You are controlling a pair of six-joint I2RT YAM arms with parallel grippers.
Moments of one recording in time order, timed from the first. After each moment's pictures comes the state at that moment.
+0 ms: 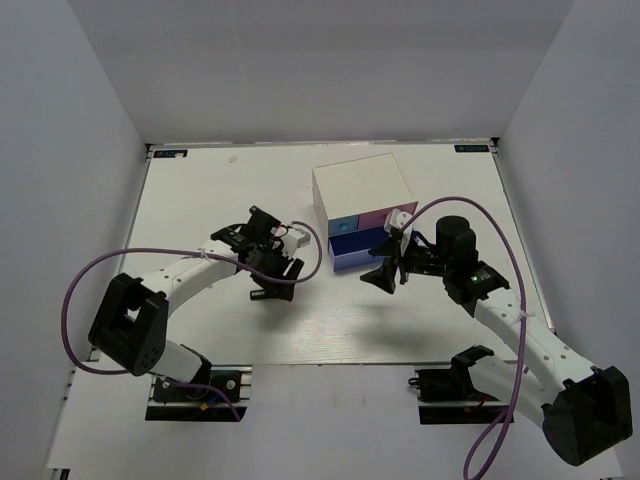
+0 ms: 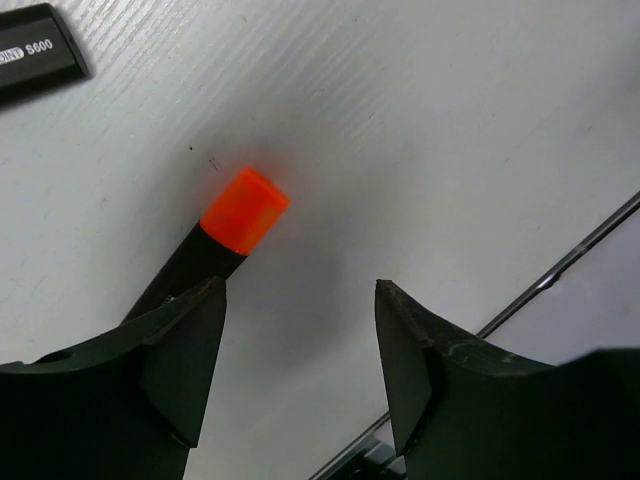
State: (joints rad) left arm -0.54 1.45 0.91 -0.63 0.33 0.07; right arm 0.46 0.94 0.62 -0.08 -0.80 -0.23
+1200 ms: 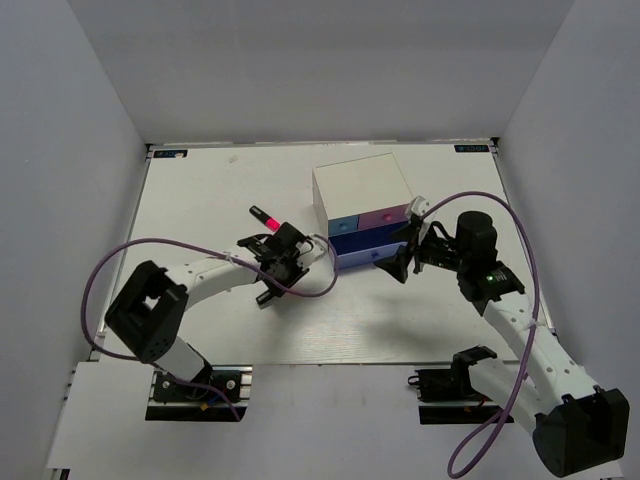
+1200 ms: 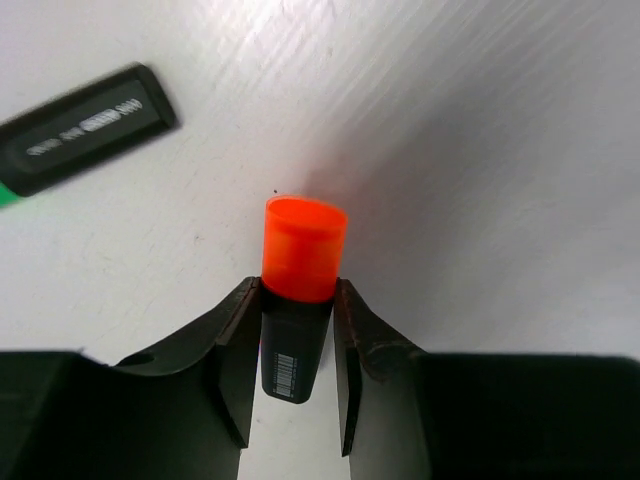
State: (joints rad) left arm -0.72 1.58 0.91 -0.54 -0.08 0.22; right arm 0.31 0.89 0.66 -0.13 -0.79 -0.24
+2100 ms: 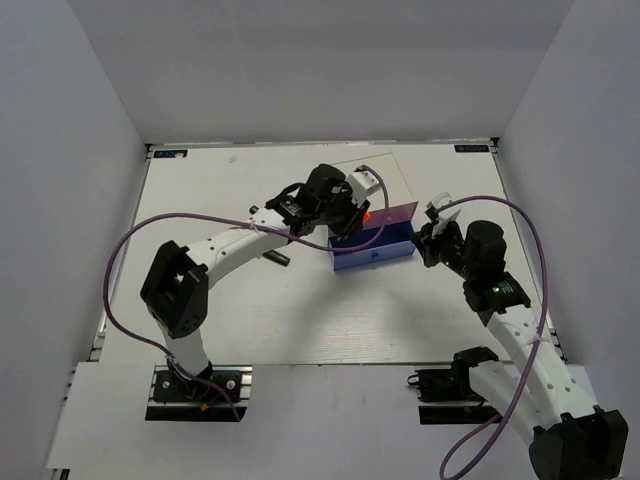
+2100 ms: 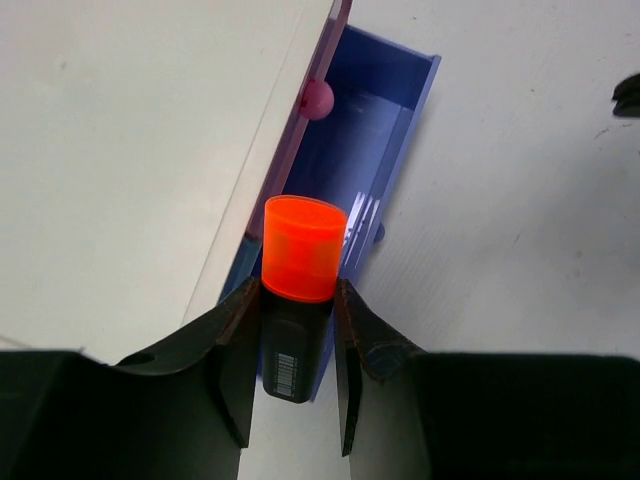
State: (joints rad) left arm -0.78 1.76 1.45 -0.30 0.19 0.10; right arm 0.26 0.79 0.61 -0.12 -0.36 -0.19
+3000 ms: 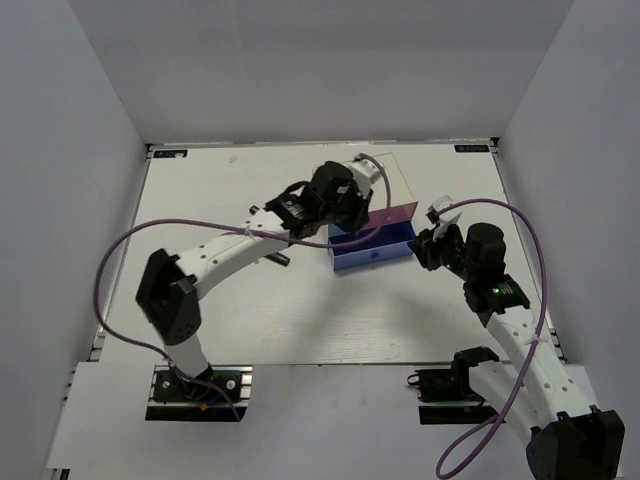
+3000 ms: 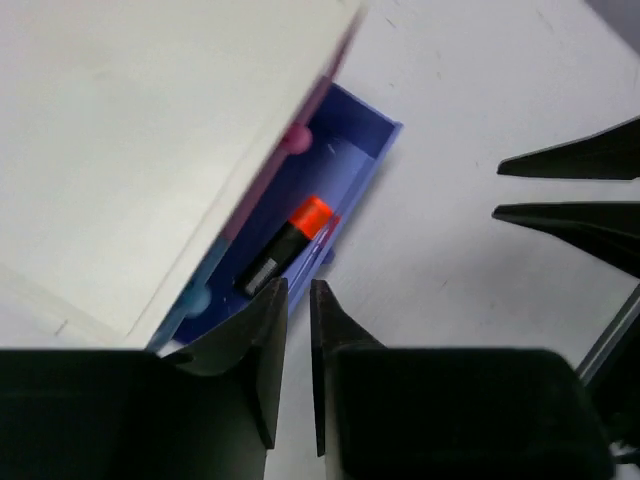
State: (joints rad) left arm -0.85 1.77 1.54 -0.32 0.10 -0.06; right arm 0.23 0.79 0.57 -0.14 -0.38 -0.19
